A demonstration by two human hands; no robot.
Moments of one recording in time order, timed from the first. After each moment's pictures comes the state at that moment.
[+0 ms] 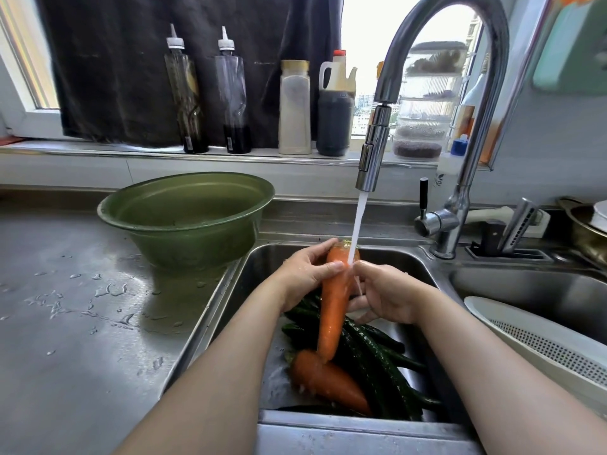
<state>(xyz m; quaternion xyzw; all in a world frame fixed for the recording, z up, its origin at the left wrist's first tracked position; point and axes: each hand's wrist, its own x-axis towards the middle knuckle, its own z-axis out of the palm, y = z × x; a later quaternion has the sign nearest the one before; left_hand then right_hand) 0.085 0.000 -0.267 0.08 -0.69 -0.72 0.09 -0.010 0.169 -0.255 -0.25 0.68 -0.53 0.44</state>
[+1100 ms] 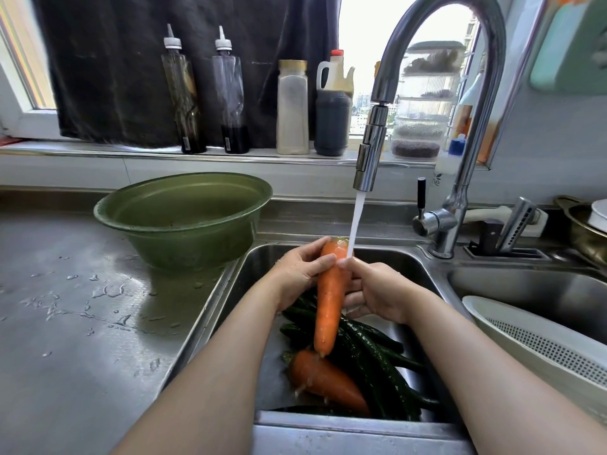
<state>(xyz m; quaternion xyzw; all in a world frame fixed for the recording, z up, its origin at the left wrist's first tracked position) 0.086 -0.003 -0.268 0.06 -0.64 -0.75 0.11 -0.002 0.164 -0.254 -0.25 0.68 -0.57 0.40</state>
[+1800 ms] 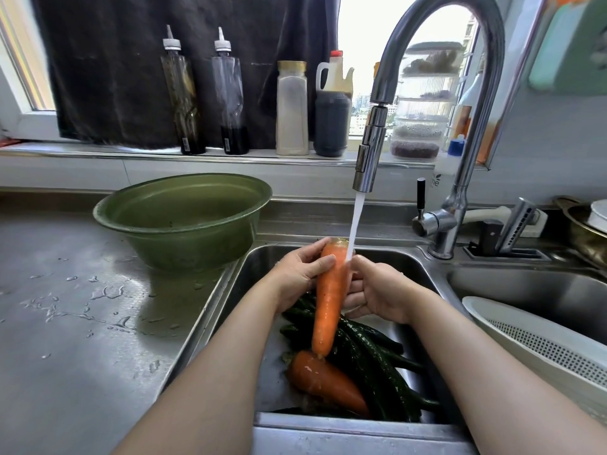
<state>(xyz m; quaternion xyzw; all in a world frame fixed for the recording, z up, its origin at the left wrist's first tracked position) 0.089 0.002 -0.264 0.08 -0.63 -0.77 0.11 -0.003 0.165 -0.253 -0.25 0.66 -0.57 0.41</state>
